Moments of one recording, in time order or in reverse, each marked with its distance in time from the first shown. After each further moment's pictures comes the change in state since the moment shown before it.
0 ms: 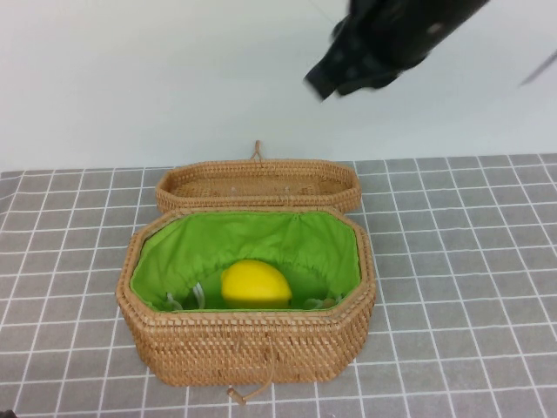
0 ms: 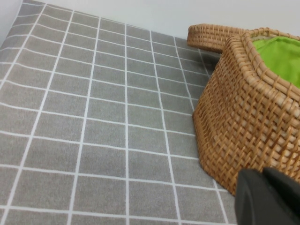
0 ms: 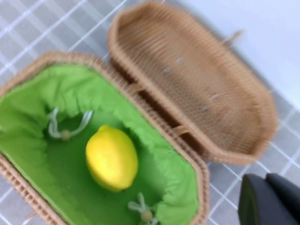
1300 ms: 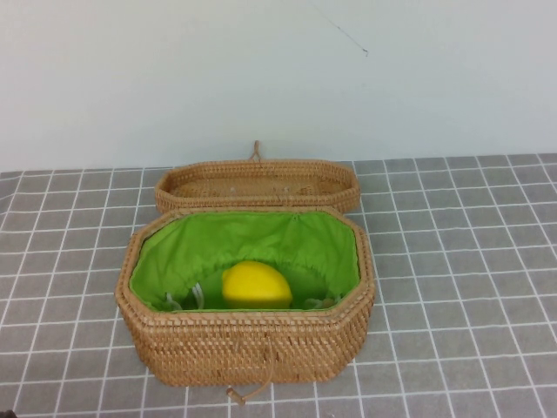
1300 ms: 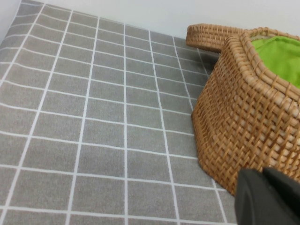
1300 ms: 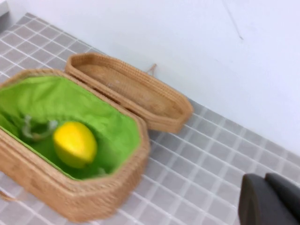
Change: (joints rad) right arm -0.028 -0.964 1.005 -0.174 -0.441 0.172; left arm 0.000 0.000 0.000 0.000 0.000 0.001
